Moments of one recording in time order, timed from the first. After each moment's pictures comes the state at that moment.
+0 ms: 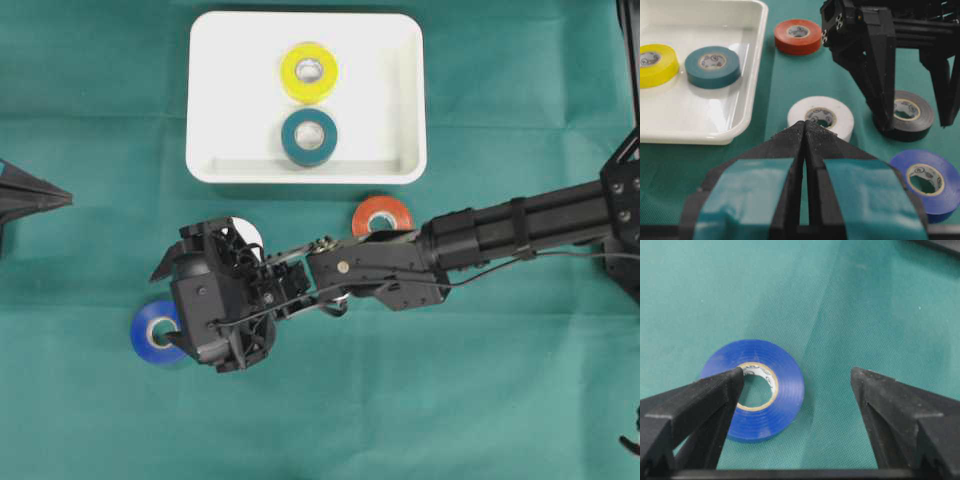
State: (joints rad) left arm 0.01 -1.37 1.50 -0.02 0.01 0.00; right arm 0.15 0.50 0.01 -0.40 0.01 0.35
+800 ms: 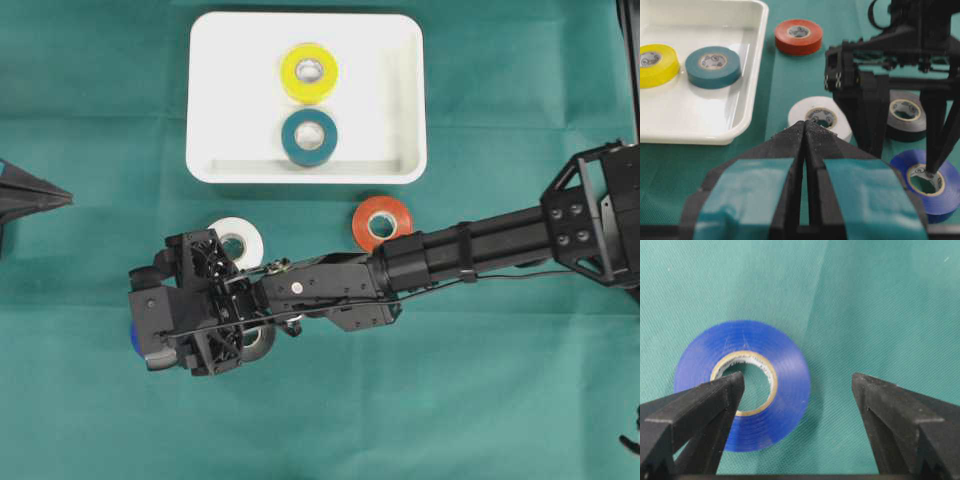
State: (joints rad) left arm 0.01 -1.37 1.50 -0.02 0.01 0.00; right arm 0.17 0.66 -0.21 -0.32 0.31 0.35
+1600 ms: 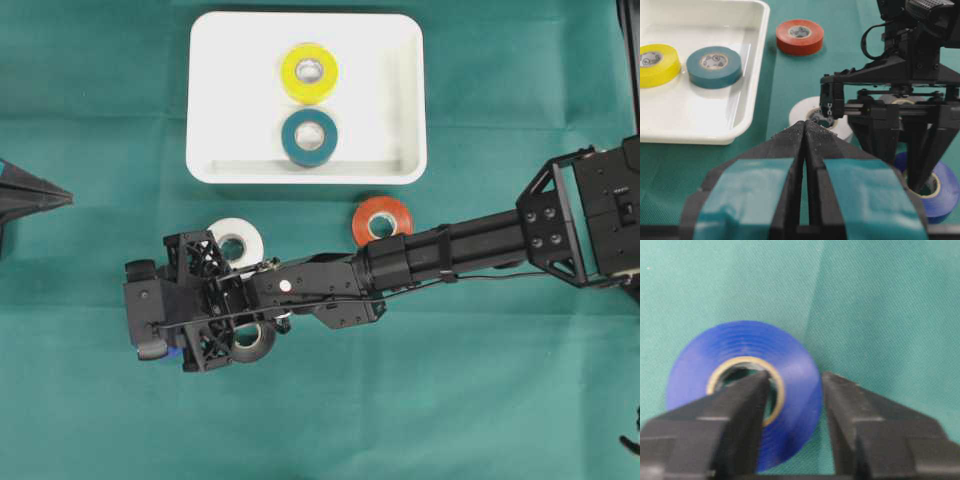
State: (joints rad) left arm 0.01 -1.37 1.50 -0.02 0.01 0.00; right arm 0.15 0.72 -0.25 -0.31 0.28 0.39
